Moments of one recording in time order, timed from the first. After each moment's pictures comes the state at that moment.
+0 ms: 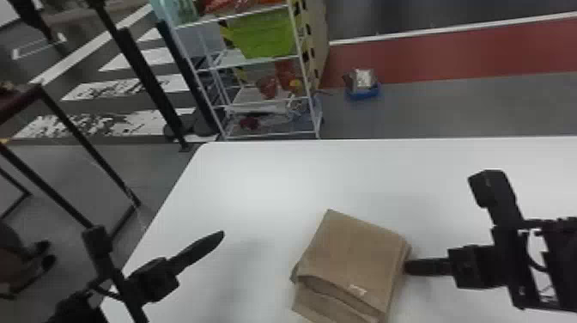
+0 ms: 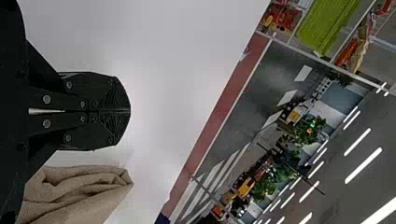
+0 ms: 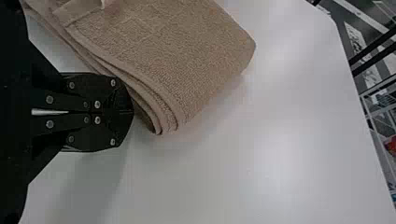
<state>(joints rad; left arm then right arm) 0.36 0.08 0.76 -2.06 0.43 0.97 -0.83 -0.14 -0.04 0.21 -1.86 -0.15 1.47 0.55</state>
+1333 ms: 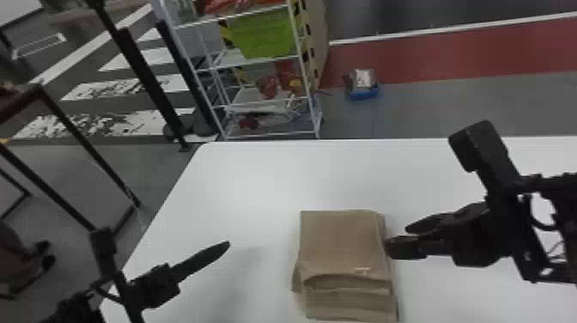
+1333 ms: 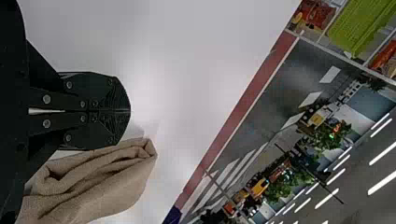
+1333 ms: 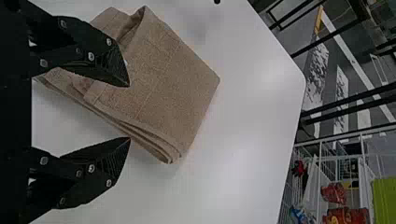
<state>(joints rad) 0.35 0.11 0.76 -2.07 0.43 1.11 -0.85 -0.19 -0.10 0.41 -2.16 0.16 1.54 0.82</state>
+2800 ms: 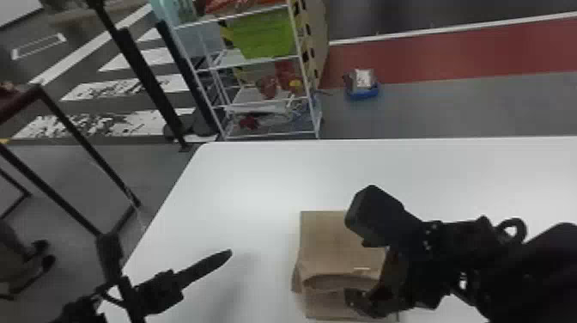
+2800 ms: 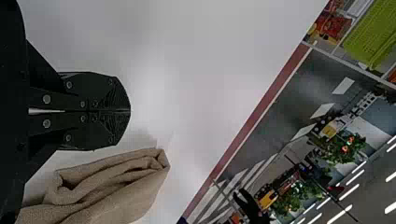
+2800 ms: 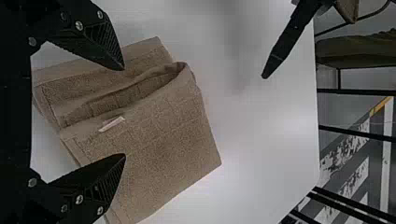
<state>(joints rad) 0.35 0.10 0.75 -2.06 0.39 1.13 -0.83 -0.17 -0.21 0.83 -2.16 0.61 1.19 1.01</state>
